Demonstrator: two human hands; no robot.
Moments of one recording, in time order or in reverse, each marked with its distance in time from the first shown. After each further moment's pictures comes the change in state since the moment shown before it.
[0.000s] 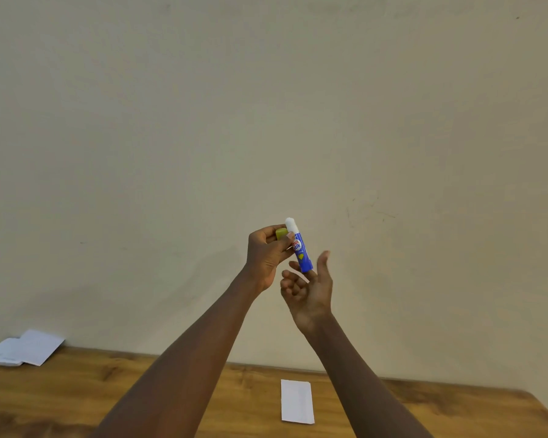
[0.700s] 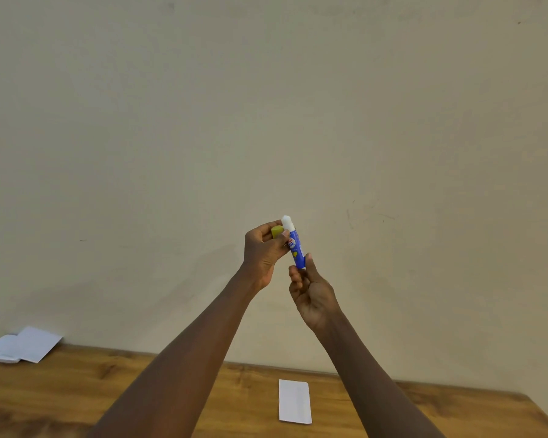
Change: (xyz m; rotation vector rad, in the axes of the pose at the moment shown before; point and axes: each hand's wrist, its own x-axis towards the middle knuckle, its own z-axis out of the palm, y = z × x) left_hand -0.001 0.003 -0.002 0.015 0.033 0.004; right_hand -0.002 -0.009 -0.005 -0.003 -0.039 0.096
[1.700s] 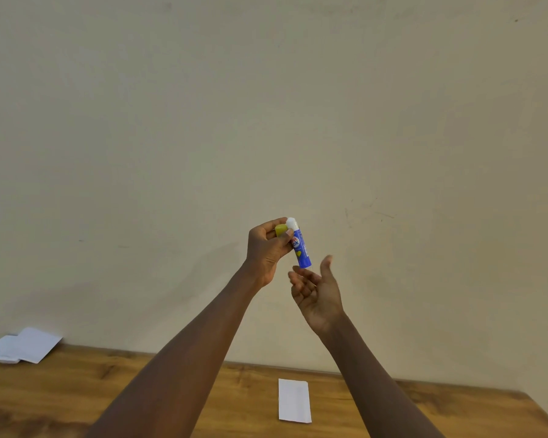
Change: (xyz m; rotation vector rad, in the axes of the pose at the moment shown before) left_hand -0.002 0.004 0.008 -0.024 -0.016 -0.016; right_hand -0.001 -0.004 -0.011 -0.006 0.033 -0.037
